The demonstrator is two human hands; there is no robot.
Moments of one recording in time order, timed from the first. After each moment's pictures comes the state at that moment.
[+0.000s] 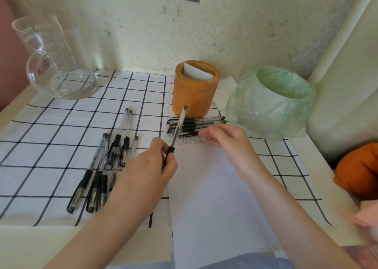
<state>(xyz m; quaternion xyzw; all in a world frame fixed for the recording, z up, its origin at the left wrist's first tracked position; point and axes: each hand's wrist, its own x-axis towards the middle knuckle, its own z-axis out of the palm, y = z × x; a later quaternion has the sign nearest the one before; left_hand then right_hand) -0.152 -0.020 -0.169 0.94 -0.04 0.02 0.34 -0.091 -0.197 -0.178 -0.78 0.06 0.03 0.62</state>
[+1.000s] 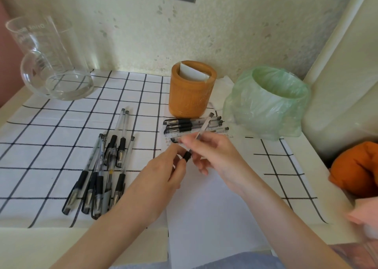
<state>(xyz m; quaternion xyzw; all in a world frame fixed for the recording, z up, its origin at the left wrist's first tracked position) -0.154 -0.035 -0.172 0.88 -0.11 -0.05 0.46 -0.115 -0.183 -0.162 -0.74 -0.01 0.15 0.66</state>
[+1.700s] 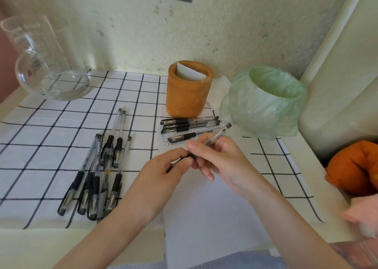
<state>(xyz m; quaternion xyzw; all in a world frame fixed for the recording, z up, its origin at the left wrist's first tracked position) -0.157 -0.041 -0.159 0.79 -0.09 -0.08 0.61 -0.125 -0.193 -0.156 -0.70 -0.07 0.15 0.69</state>
